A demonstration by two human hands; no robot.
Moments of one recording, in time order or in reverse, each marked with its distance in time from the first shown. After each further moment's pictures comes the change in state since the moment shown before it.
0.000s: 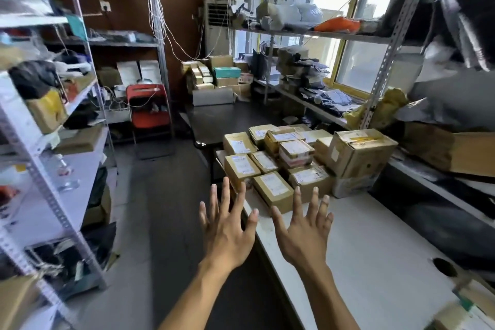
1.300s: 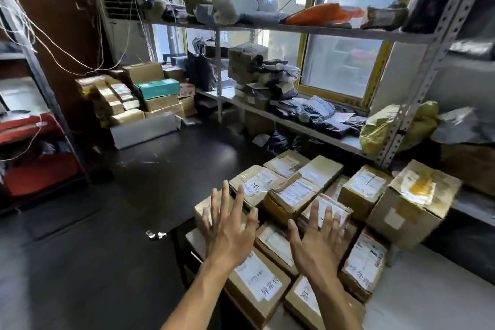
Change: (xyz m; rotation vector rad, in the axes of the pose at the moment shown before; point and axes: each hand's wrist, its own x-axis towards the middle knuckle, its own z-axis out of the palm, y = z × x) left_hand 0.521 -0.113 0.109 -0.160 -0.266 0.270; right_hand 0.426 -0.126 0.129 0.157 0.103 0.470
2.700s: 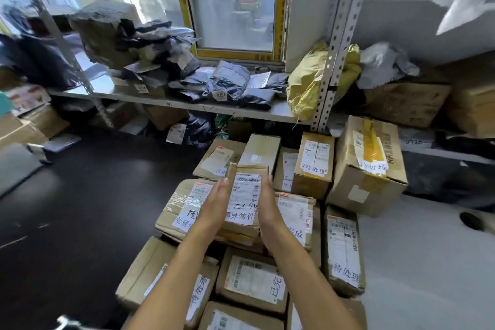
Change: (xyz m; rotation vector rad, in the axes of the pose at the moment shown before) left_hand 0.239 0.048 0.123 -0.631 -0.659 -0.119; right_hand 0.233 0.014 0.096 1.209 0.011 0.419
